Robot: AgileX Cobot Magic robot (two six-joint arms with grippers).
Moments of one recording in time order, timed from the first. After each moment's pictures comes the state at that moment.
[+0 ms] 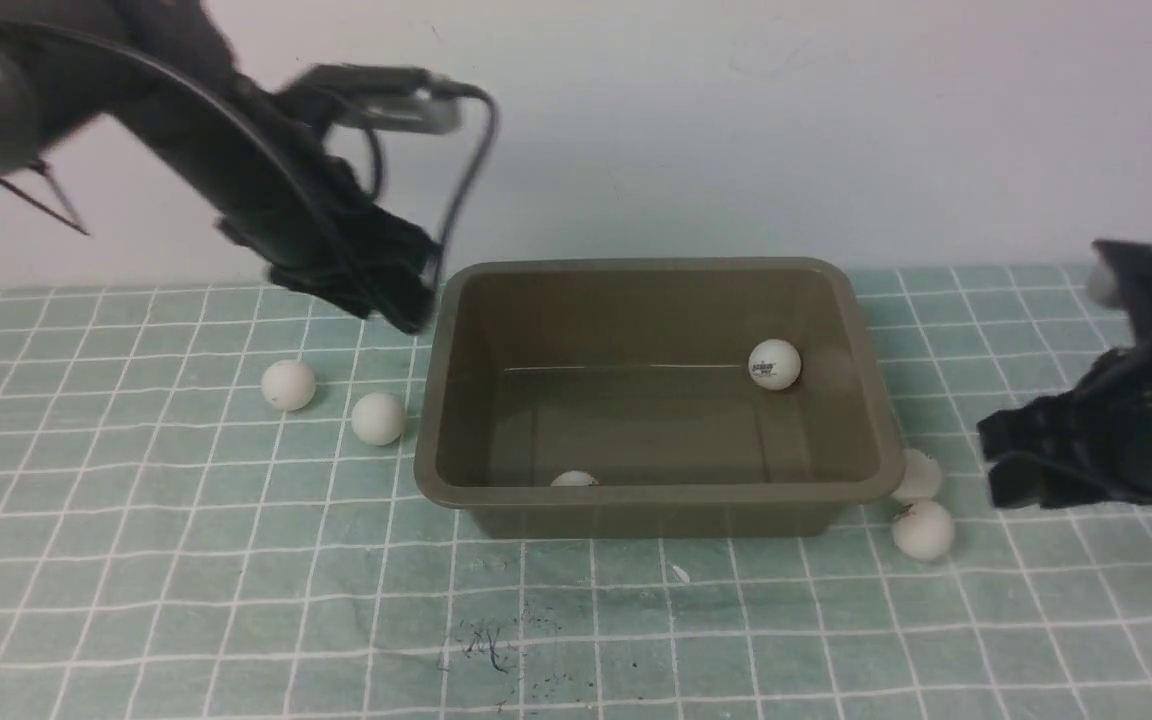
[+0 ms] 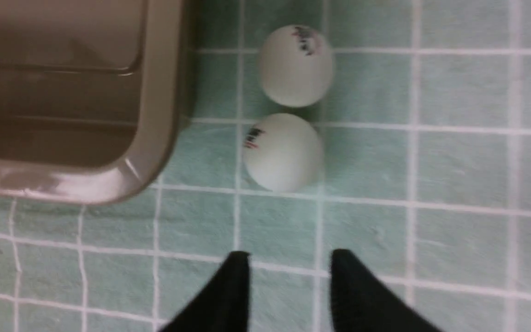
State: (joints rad) right arm 0.09 1.52 -0.96 0.32 0.82 -0.08; left arm -0.20 1.97 -1.72 -0.37 1.06 0.37
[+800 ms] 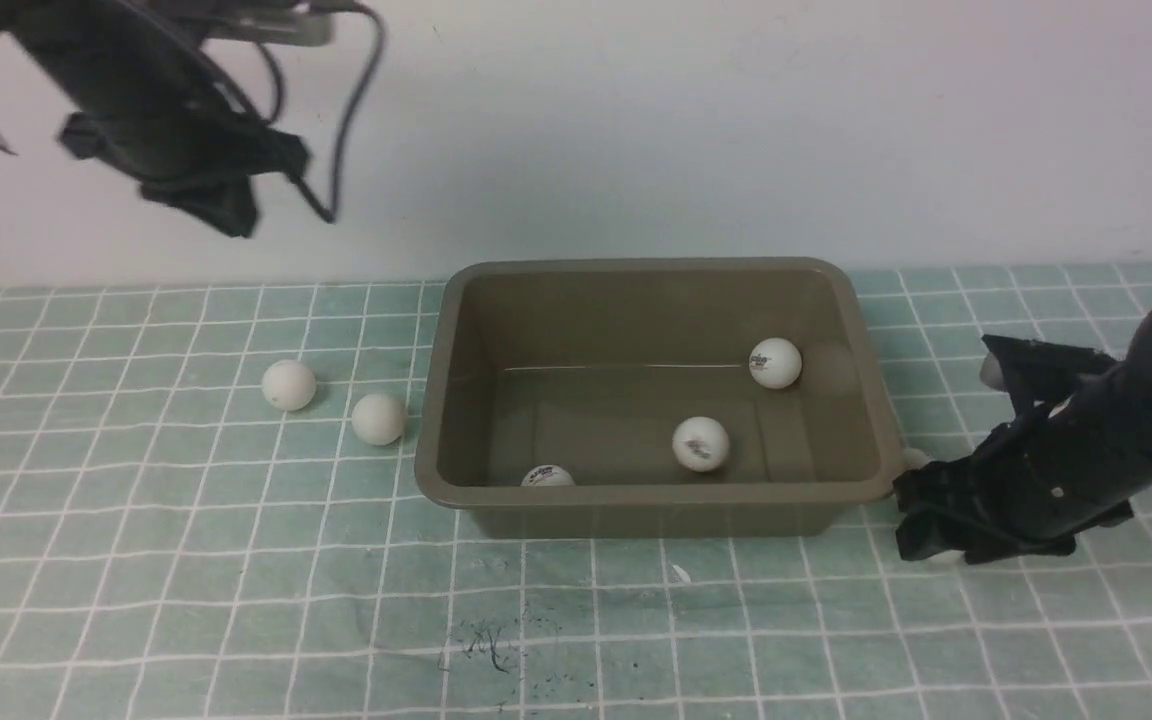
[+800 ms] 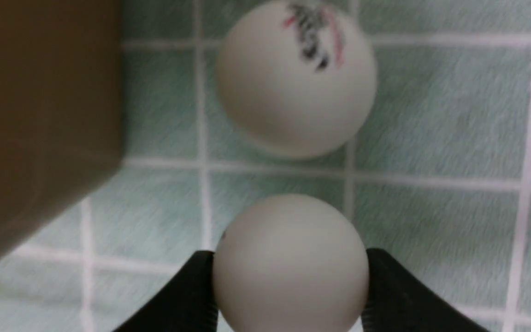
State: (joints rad) right arm 0.10 1.76 -0.96 0.47 0.70 -0.24; left arm -0.01 1.99 -1.93 -0.12 1.17 0.16
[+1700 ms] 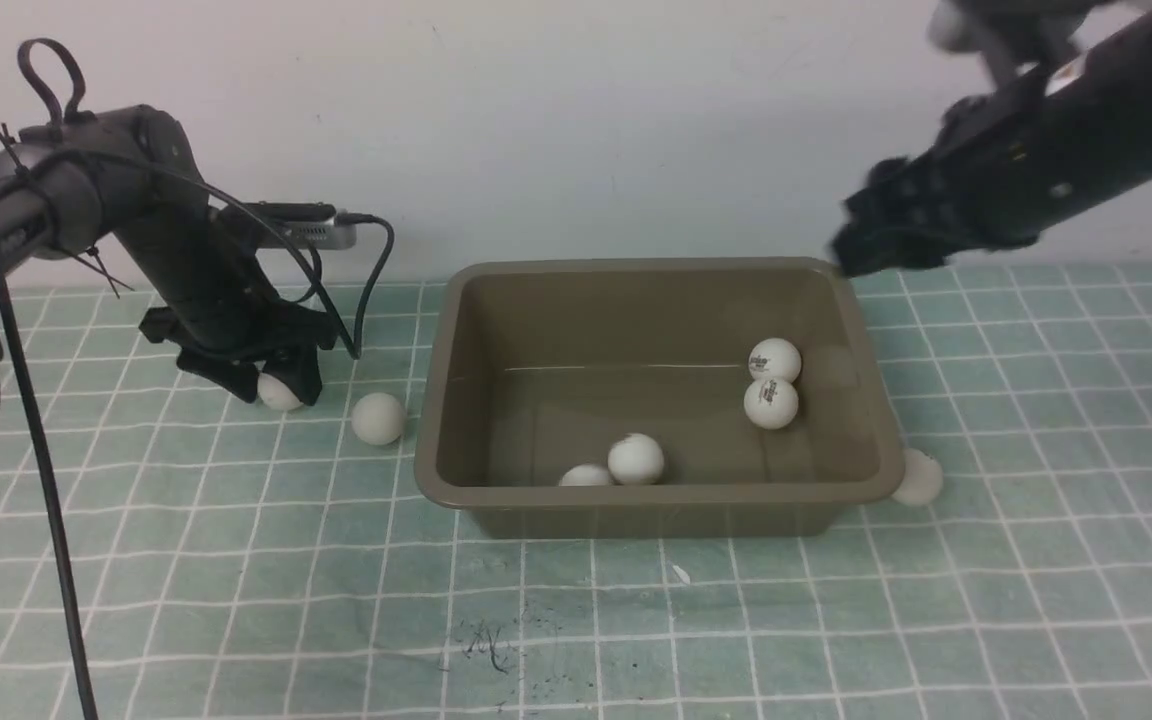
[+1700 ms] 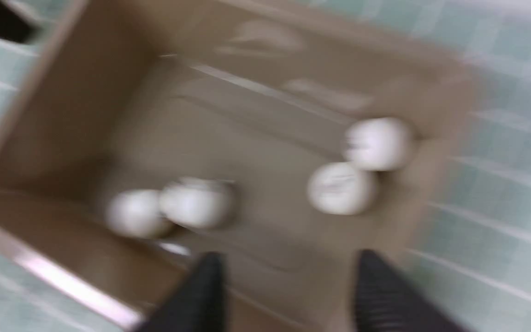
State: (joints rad) right arm 0.23 1.60 -1.45 0.27 0.97 -0.19; left arm 0.01 2.34 -1.93 -0.19 1.08 0.23
